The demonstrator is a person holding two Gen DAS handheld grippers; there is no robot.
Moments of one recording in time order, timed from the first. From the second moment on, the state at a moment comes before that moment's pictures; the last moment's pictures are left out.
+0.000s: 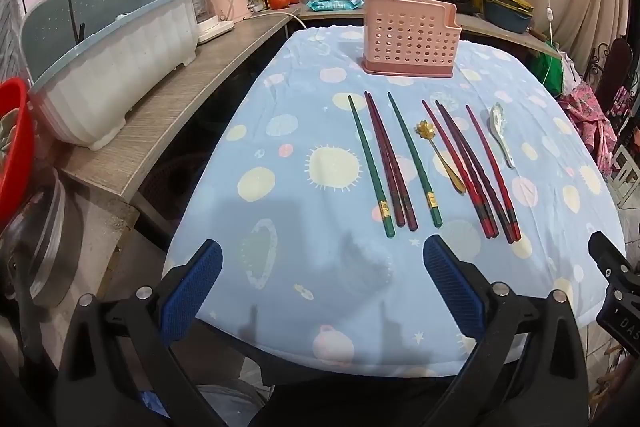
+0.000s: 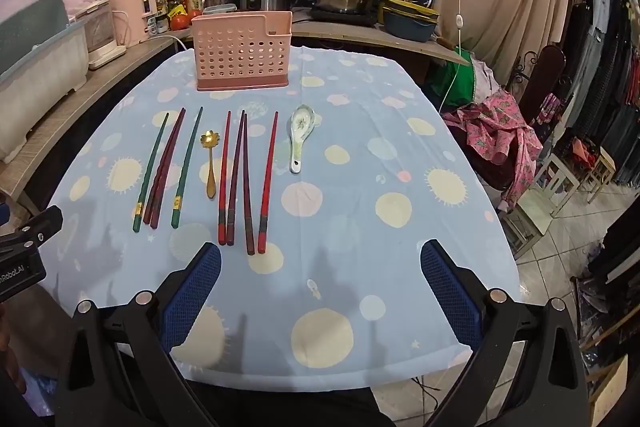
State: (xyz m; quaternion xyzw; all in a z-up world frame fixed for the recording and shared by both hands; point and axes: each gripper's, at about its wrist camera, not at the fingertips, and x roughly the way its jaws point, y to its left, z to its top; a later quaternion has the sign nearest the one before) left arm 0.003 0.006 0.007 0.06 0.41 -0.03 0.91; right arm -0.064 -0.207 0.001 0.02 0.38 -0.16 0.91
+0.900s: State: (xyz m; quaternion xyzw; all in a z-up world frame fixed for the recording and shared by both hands) left arm -0.004 0.005 0.008 0.06 0.40 -0.03 0.91; right arm -0.066 -0.208 0.002 0.02 0.38 -0.15 0.91
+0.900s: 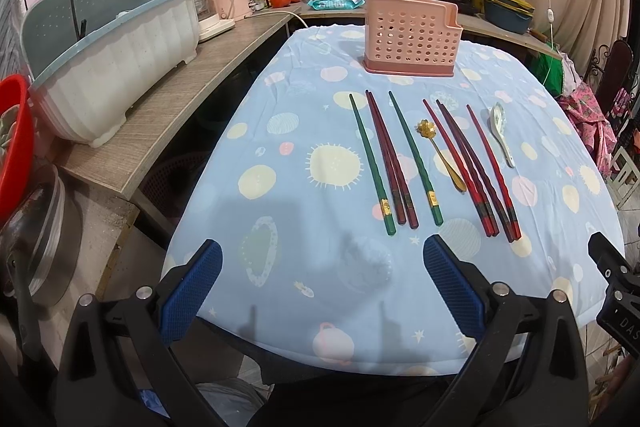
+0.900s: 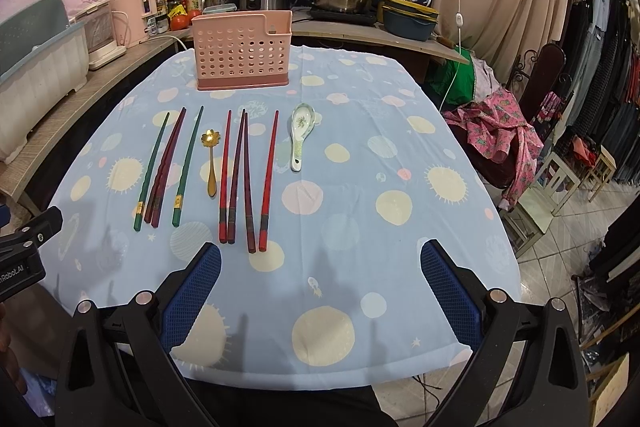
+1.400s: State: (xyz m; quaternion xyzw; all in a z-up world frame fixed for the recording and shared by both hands) left arm -0.003 0.006 0.007 0.06 0.40 -0.03 0.91; right arm -0.067 -0.209 0.004 0.02 0.38 -0.15 0.91
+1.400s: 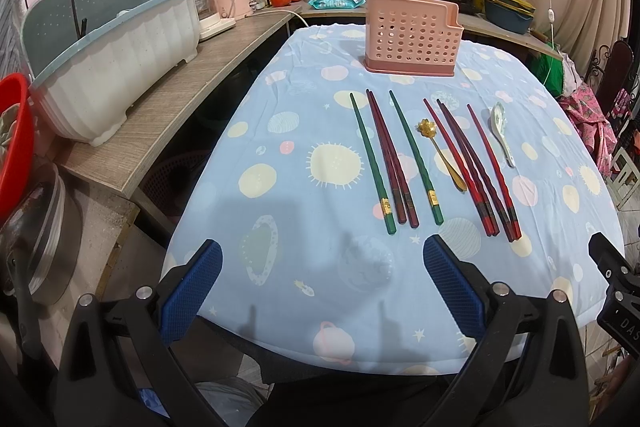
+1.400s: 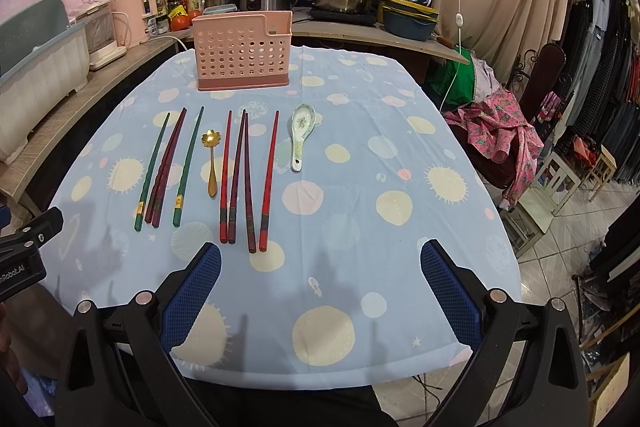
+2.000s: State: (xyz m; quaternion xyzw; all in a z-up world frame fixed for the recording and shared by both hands) left arm -0.003 0.006 0.007 0.06 0.40 -0.03 0.91; right arm -0.068 -0.207 0.004 0.02 0.38 -0.15 0.91
